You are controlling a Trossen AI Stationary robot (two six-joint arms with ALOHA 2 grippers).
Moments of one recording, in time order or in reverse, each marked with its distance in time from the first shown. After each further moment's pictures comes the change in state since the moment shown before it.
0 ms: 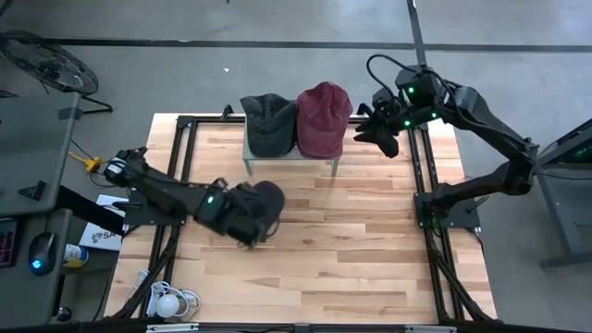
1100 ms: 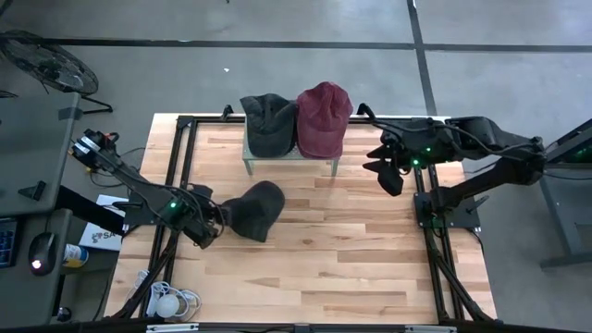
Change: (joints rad) left arm -0.189 -0.507 -0.896 0.464 -0.017 -0.874; right arm 0.540 -0.072 -0.005 -0.135 0.621 0.365
